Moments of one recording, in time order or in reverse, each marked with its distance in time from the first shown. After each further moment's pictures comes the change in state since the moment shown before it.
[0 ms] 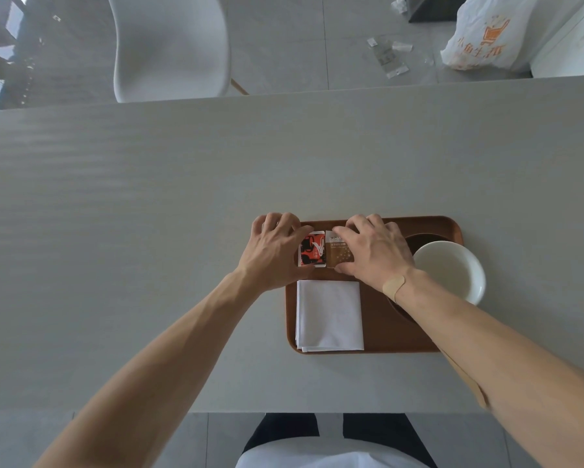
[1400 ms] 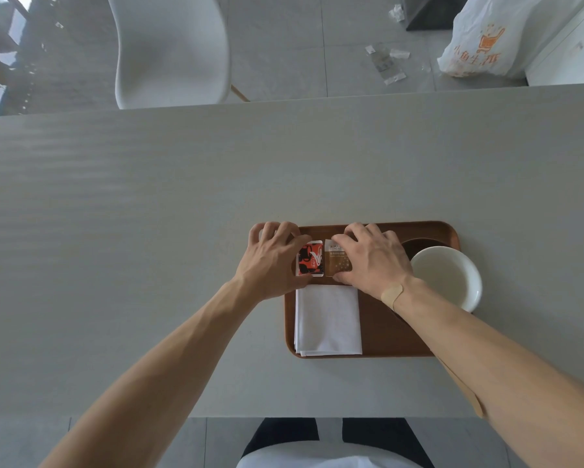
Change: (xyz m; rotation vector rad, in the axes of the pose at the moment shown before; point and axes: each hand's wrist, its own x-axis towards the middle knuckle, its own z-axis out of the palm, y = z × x) left_hand -0.006 0.000 -0.001 0.024 -0.022 0.000; right_hand -0.004 -0.002 0.000 0.014 -0.012 0.008
